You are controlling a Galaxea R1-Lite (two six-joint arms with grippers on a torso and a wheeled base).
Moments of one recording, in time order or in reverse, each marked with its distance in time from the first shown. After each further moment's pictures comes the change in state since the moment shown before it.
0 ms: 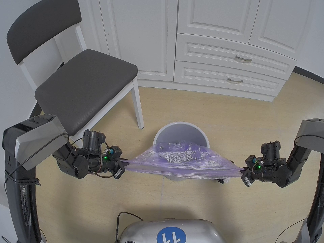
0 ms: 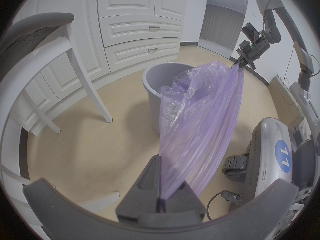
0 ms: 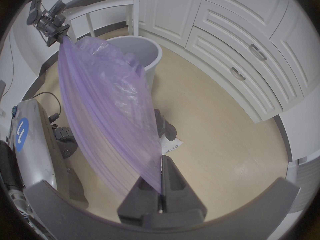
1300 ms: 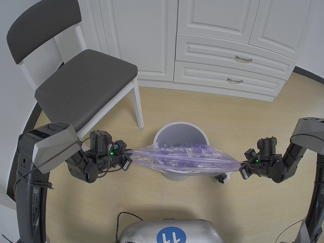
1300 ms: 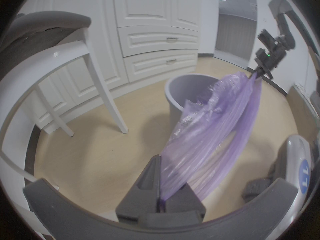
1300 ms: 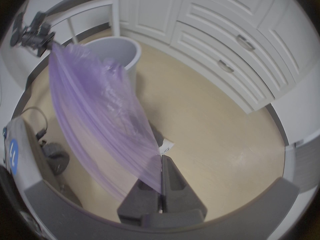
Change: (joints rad) left arm -0.041 0.129 -0.079 -0.268 0.101 -0.147; right arm 0.011 0.044 -0.108 0.022 -0.081 0.123
